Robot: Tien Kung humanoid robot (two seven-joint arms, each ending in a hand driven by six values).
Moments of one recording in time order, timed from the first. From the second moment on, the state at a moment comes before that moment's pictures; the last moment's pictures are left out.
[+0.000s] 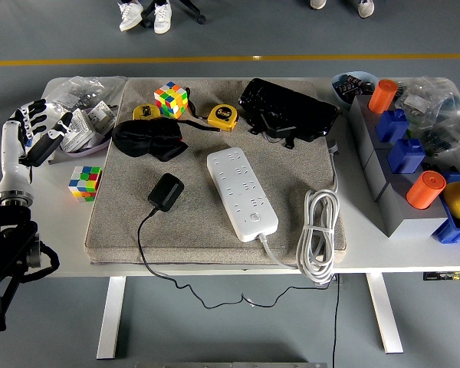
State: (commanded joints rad) left arm -0.33 0.25 -1.24 -0.96 1.14 0.49 -0.32; right arm -0.03 -0.28 0.91 0.33 -0.46 -0.10 0.06
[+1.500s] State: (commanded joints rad) left arm -0.30 0.25 -1.30 -0.97 1.17 0.46 -0.27; right arm -0.03 -0.29 0.89 0.33 -0.46 -0.10 0.05
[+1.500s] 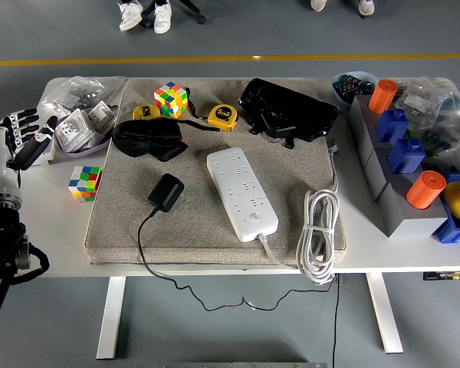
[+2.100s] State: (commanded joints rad) left arm -0.30 0.24 -1.31 -0.98 1.17 0.46 -0.28; right arm -0.03 -0.29 0.90 0.33 -0.46 -0.10 0.05
